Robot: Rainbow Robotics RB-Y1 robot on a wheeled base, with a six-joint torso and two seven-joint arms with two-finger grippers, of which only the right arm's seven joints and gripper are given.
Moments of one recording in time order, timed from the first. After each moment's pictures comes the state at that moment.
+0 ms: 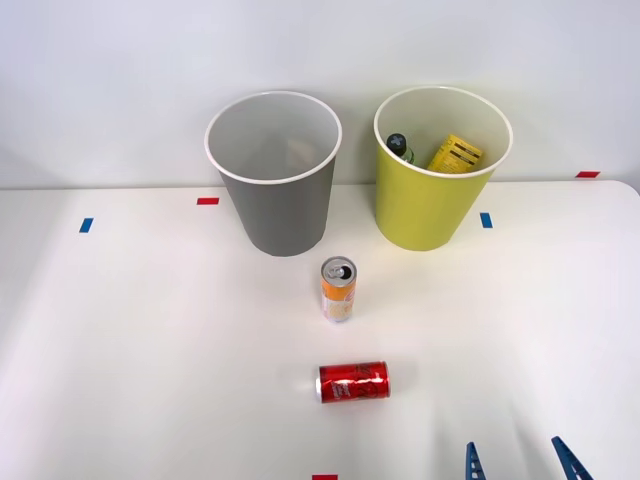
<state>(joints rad) 0.96 -0.15 0.23 -1.77 0.12 -0.83 1.33</state>
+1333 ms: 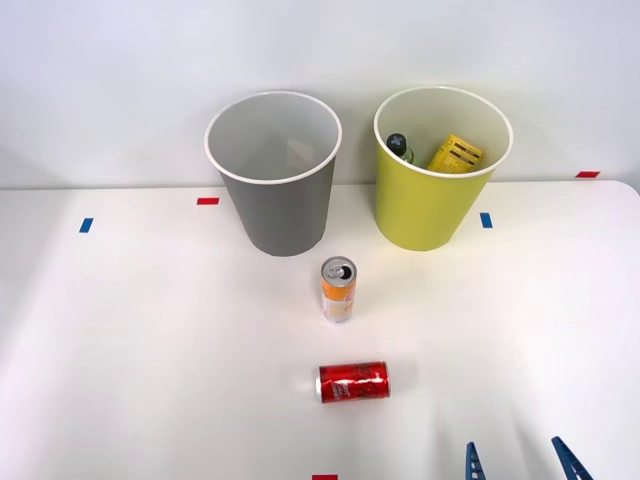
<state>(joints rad) 0.96 -0.15 0.23 -1.77 0.12 -0.83 1.33</state>
